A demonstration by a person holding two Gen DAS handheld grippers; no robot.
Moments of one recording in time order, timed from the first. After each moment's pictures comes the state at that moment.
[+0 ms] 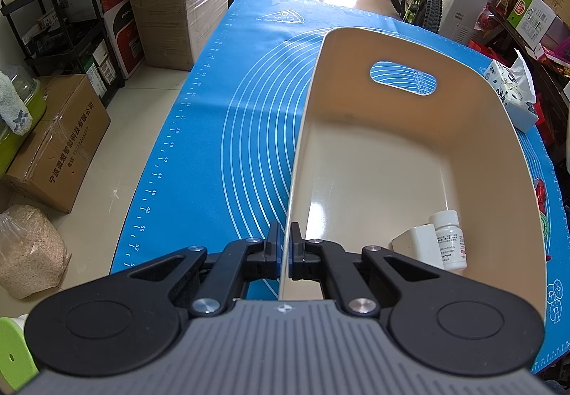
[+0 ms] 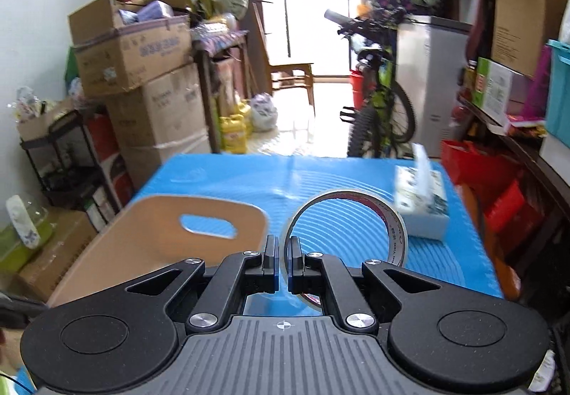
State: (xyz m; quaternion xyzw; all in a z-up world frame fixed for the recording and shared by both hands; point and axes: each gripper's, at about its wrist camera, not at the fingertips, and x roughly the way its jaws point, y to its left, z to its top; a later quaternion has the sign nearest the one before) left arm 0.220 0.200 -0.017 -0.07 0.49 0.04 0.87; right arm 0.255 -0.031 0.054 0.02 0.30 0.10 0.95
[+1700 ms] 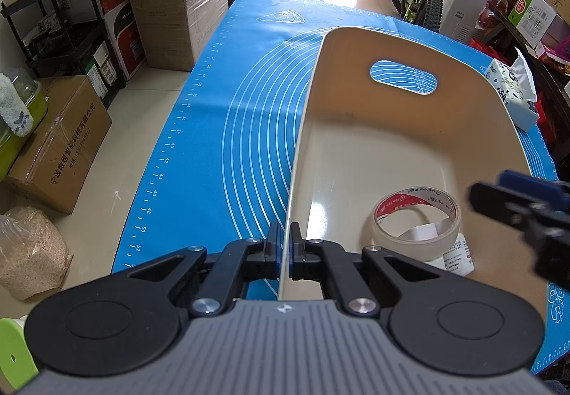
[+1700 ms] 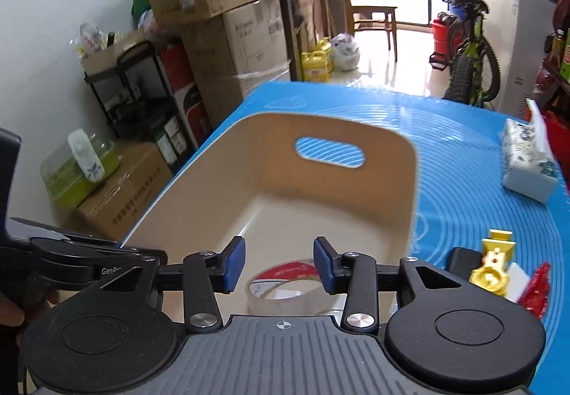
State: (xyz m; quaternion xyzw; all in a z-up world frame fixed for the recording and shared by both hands) left arm 0.220 0.200 -0.016 -0.06 0.49 0.04 0.87; right arm 0.246 0.043 0.021 0.01 0.39 0.22 0.90
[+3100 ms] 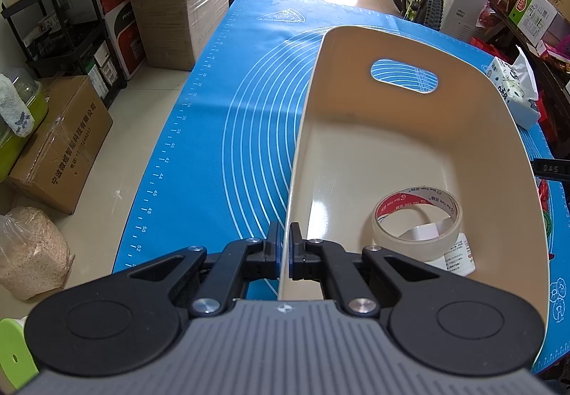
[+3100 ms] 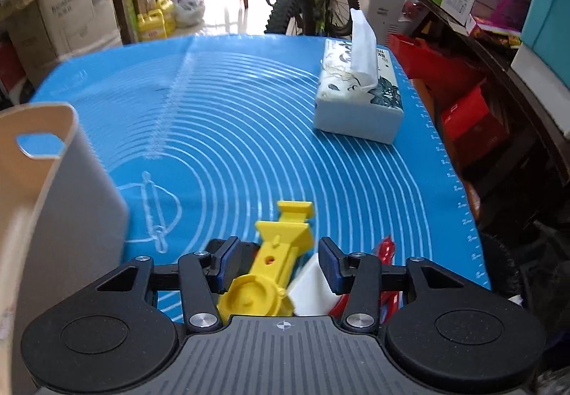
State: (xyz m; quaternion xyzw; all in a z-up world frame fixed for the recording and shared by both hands) left arm 0.220 0.200 -0.015 -0.06 0.49 0.05 0.87; right arm 0.353 -0.087 -0.054 -0.02 0.48 -0.02 0.88
